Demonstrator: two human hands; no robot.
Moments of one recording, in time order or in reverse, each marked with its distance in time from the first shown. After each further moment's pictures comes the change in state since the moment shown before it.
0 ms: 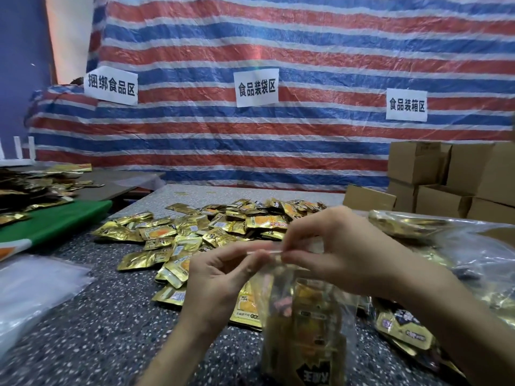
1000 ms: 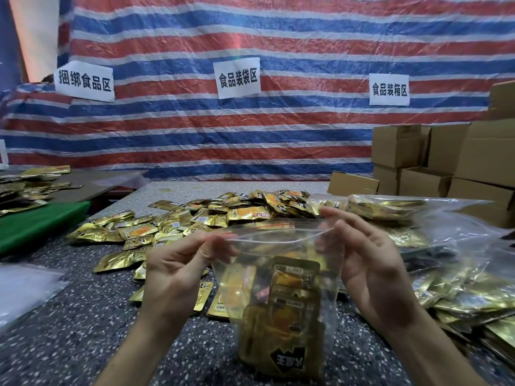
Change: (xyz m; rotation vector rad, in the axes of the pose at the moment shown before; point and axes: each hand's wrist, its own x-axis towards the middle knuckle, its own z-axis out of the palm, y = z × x) left_hand 0.000 0.002 -0.004 0.155 0.069 0.080; right_hand -0.054 0.062 0.052 1.394 0.562 0.220
